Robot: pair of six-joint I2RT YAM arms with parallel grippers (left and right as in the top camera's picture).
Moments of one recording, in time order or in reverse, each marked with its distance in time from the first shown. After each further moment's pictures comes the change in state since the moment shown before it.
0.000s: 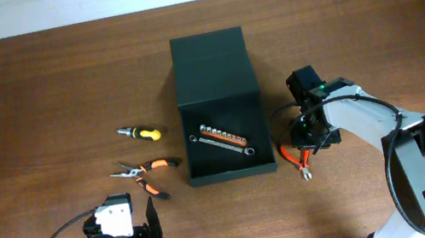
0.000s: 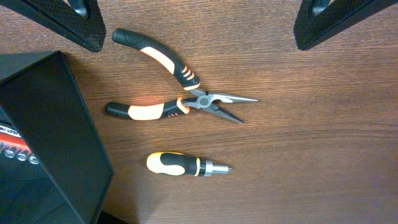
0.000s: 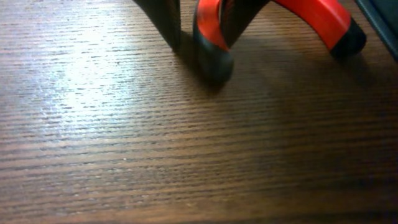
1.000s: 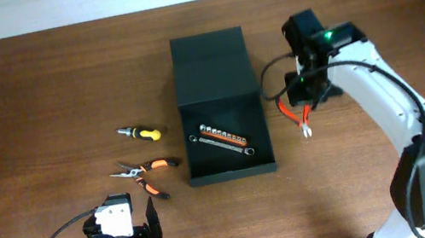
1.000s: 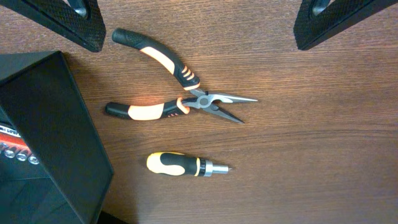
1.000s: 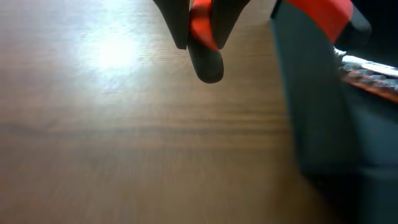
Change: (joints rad) left arm 0.000 0.000 0.000 -0.001 0.000 0.000; right arm 0.000 0.010 0.541 -0.385 0.061 -0.094
